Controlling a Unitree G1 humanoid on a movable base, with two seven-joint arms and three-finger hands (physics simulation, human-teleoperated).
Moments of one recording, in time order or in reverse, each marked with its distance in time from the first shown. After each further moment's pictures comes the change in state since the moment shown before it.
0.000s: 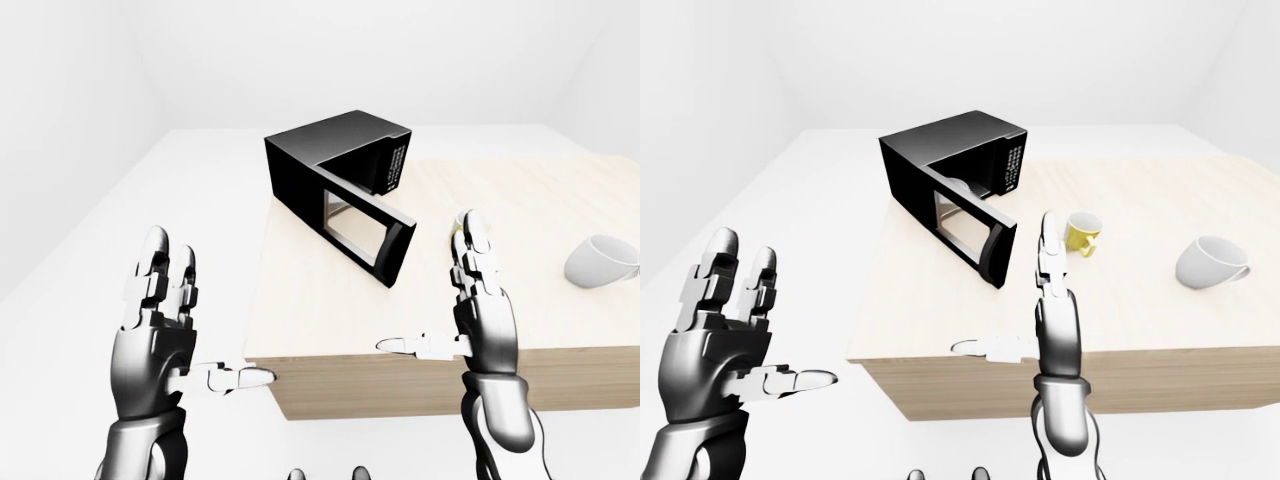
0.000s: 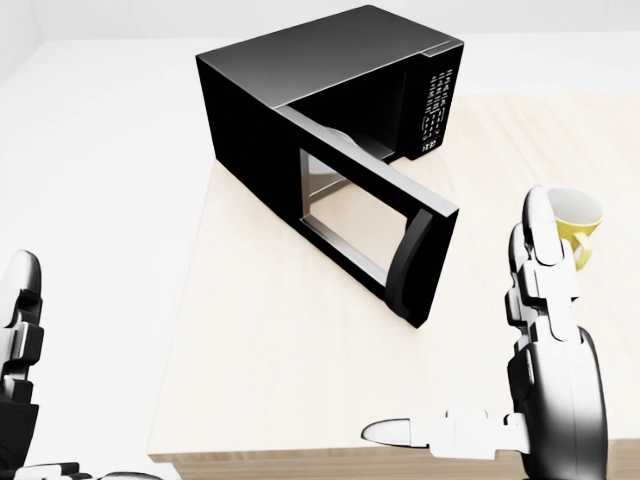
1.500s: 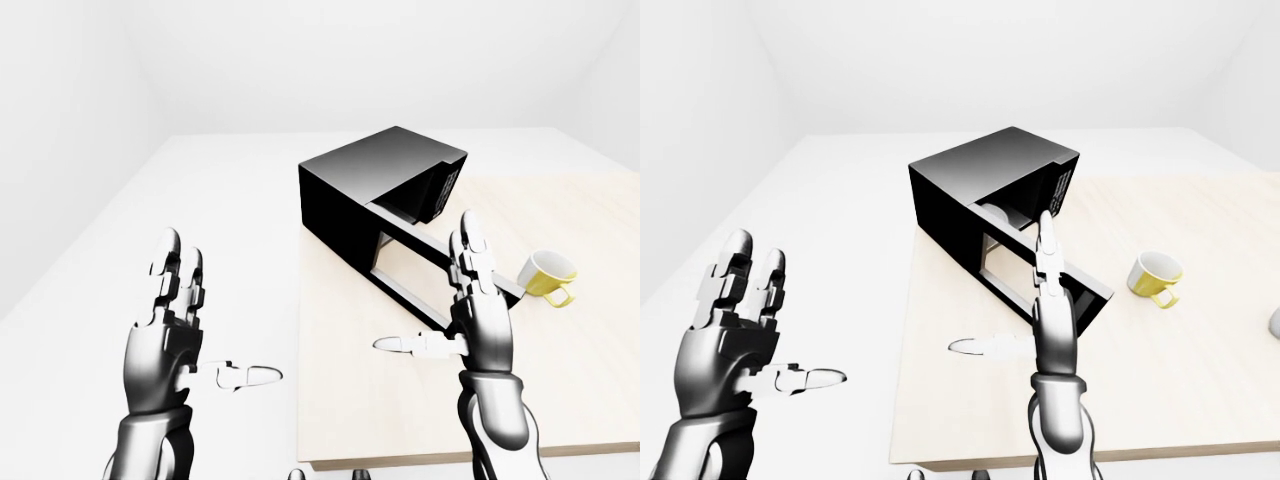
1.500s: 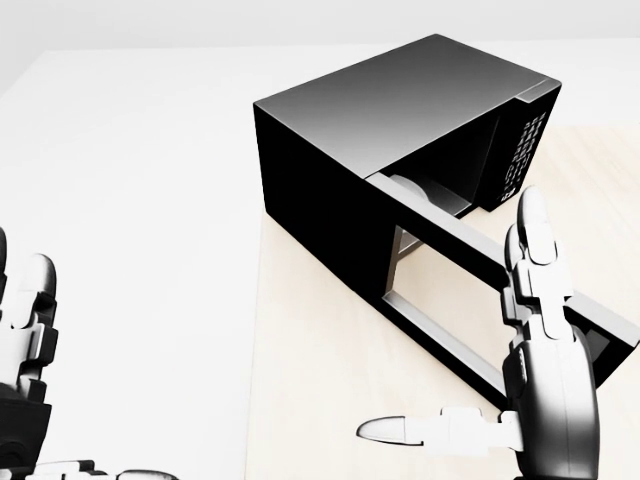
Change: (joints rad) left arm -0.001 0.013 -0.036 0.020 0.054 0.000 0.016; right arm -0.008 -0.003 0.018 0.014 -0.014 0.000 -0.021
